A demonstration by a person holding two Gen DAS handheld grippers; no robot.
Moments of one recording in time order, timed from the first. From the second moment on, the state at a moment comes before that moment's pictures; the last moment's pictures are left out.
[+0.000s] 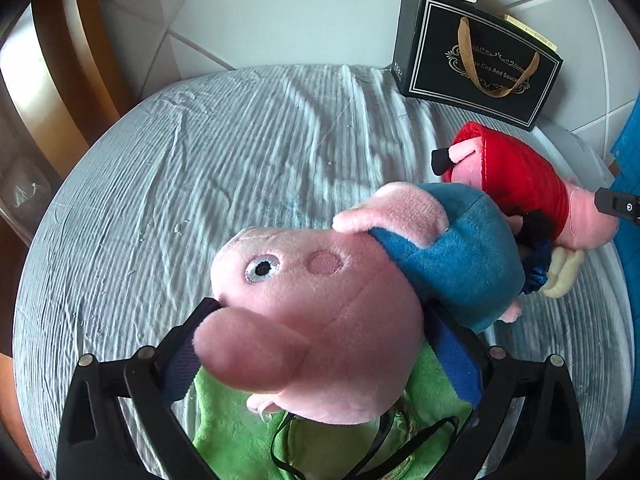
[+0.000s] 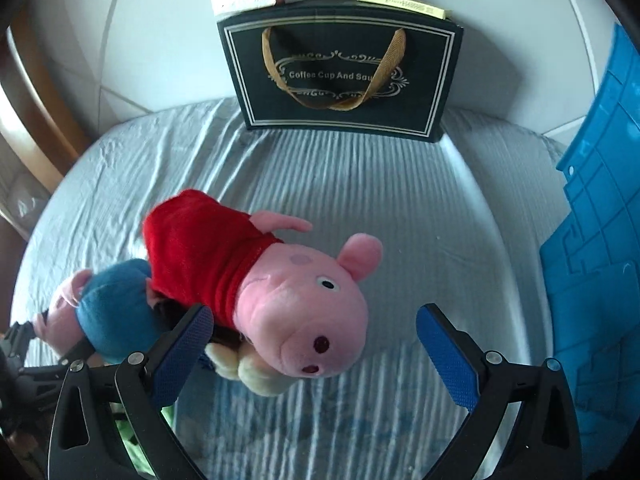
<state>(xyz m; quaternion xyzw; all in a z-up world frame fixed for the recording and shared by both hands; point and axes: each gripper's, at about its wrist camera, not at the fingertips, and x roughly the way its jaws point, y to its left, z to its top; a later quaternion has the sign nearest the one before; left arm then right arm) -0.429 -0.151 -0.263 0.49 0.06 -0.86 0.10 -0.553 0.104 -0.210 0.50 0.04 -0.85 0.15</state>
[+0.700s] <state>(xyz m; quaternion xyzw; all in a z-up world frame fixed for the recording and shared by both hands) -0.410 -0.149 -0.287 0.51 0.07 -0.85 0.11 -0.508 0.102 -0.249 0.53 0.01 -0.83 0.18</state>
